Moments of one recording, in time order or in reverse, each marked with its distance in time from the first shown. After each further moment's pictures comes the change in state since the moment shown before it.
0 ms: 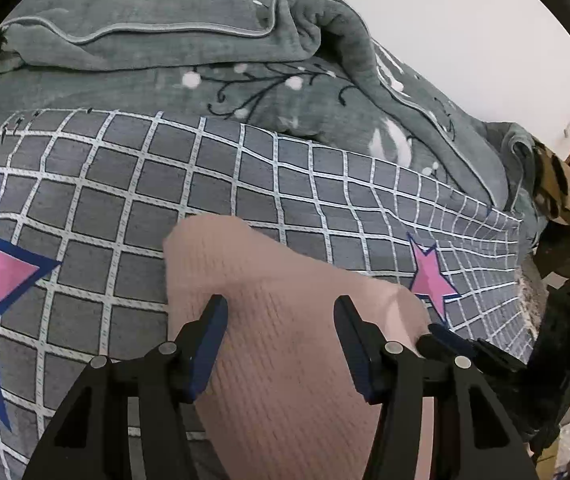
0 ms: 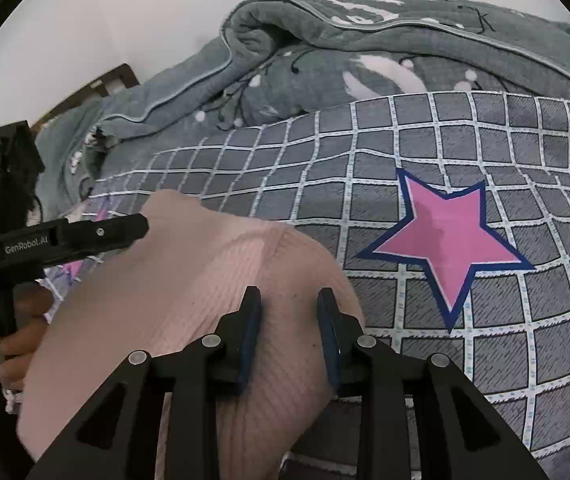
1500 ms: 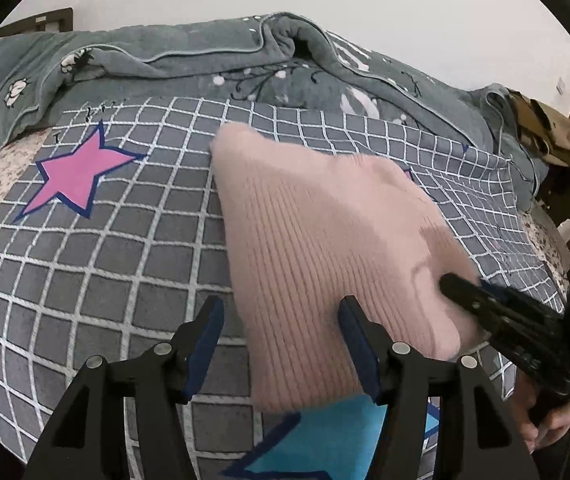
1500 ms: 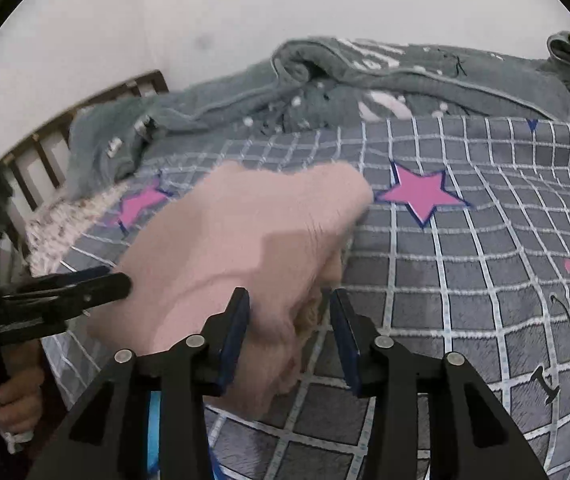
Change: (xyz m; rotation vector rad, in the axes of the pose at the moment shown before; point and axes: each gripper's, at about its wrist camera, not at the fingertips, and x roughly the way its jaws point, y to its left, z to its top) left arm -0.110 -0.045 -0.153 0.075 -0.079 0.158; right arm -0.100 0.039 -0.096 -0.057 -0.085 -0.010
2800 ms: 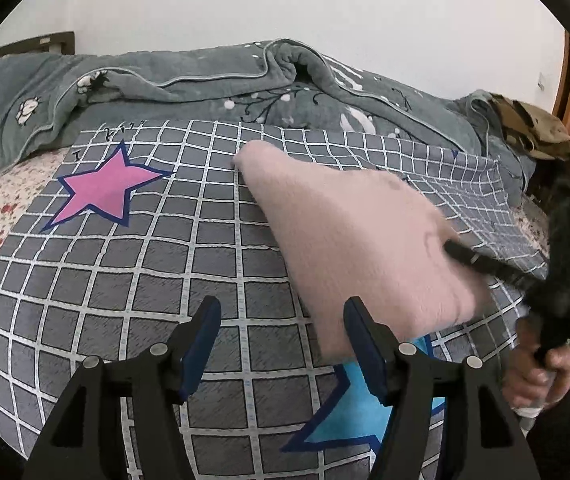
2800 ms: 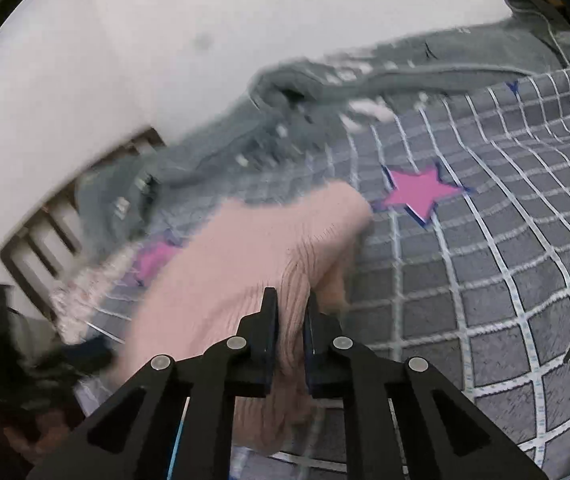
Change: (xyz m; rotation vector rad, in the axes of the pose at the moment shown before) left arm -0.033 0.035 -0.017 0.052 -0.094 -0.011; right arm 0.008 -0.023 0.002 0.166 -0.066 0.041
